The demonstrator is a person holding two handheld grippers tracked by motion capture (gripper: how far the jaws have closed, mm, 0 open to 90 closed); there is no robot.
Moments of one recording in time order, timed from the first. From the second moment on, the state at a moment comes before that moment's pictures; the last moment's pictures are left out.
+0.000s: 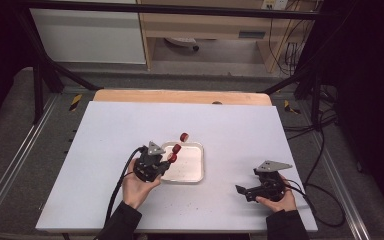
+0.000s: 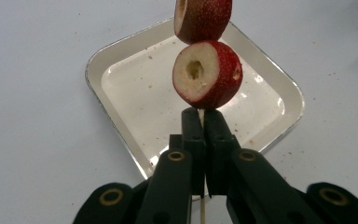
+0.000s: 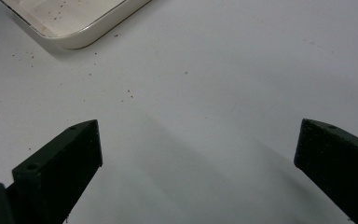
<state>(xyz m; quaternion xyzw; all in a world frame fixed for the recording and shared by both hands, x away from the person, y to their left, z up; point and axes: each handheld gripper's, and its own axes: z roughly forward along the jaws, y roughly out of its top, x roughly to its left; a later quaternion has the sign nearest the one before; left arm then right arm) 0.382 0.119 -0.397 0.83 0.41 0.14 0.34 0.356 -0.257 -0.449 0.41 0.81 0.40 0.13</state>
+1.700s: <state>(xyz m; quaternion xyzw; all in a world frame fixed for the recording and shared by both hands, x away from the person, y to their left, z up) 0.390 0.101 -0.416 0.87 0.38 0.14 0.29 0.355 -0.258 -0.451 0.41 0.81 0.40 0.12</state>
